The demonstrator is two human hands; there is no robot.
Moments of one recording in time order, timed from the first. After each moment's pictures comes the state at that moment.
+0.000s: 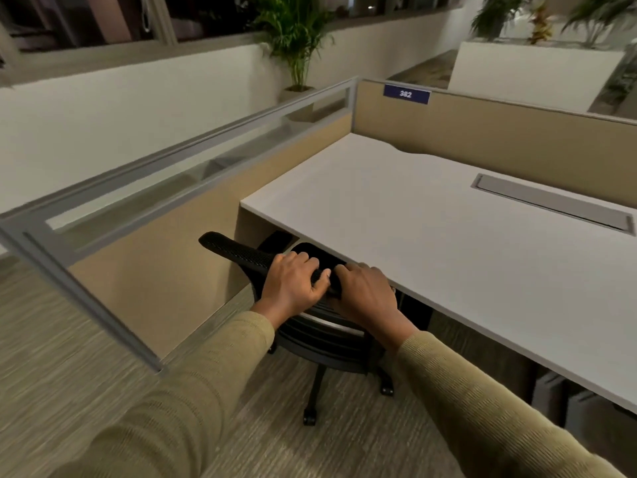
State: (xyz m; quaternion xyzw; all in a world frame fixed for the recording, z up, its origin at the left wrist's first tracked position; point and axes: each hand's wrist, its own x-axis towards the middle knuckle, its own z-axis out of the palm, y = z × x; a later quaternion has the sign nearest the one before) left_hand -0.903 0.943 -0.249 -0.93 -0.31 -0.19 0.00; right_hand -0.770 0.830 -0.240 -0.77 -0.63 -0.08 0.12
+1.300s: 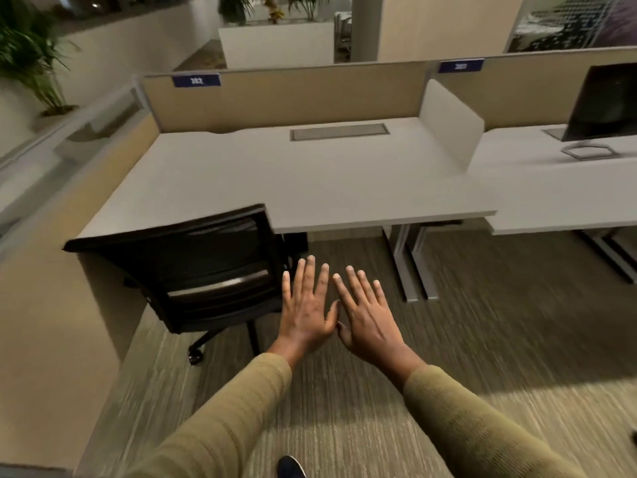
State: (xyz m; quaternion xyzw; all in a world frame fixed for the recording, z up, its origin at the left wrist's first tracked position) left_hand -0.945 0.734 -0.315 -0.99 -0.03 -0.09 -0.10; right_hand -0.917 0.576 -0.311 -0.94 -0.32 -0.04 0.11
